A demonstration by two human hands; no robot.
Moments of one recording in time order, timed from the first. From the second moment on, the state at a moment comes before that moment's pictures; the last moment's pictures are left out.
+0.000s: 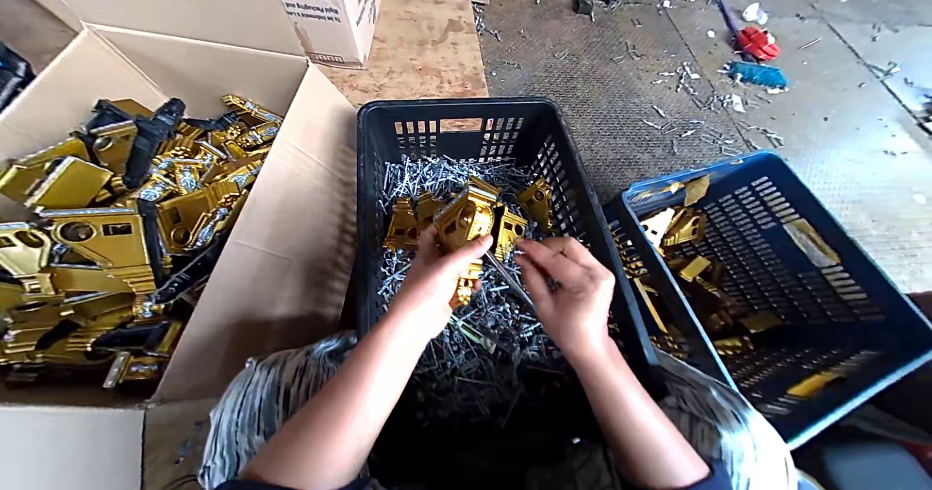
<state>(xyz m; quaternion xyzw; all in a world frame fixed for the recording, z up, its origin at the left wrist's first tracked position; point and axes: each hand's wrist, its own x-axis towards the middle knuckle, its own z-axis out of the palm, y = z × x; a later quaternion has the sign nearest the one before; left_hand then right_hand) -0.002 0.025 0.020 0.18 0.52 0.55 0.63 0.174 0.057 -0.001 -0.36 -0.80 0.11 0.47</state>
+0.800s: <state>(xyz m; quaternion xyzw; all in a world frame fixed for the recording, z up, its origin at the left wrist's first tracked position) 0.015 0.020 -0.005 0.39 0.51 0.57 0.52 0.170 0.032 -0.009 -0.32 -0.34 0.79 0.40</state>
